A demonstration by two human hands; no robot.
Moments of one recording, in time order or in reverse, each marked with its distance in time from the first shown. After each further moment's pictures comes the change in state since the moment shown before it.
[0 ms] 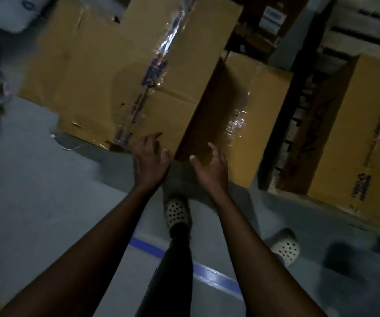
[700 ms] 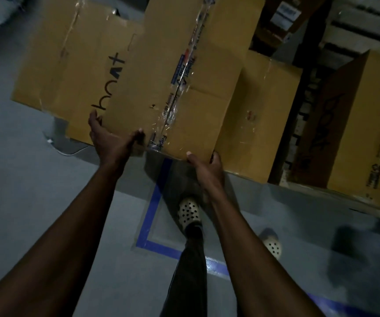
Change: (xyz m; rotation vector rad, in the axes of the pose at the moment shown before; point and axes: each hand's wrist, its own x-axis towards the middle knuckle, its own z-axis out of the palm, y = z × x) left_hand 0.098 -0.108 -0.104 -0.362 0.110 -0.374; right_hand -0.003 -0.047 0.108 0.345 0.070 0.410
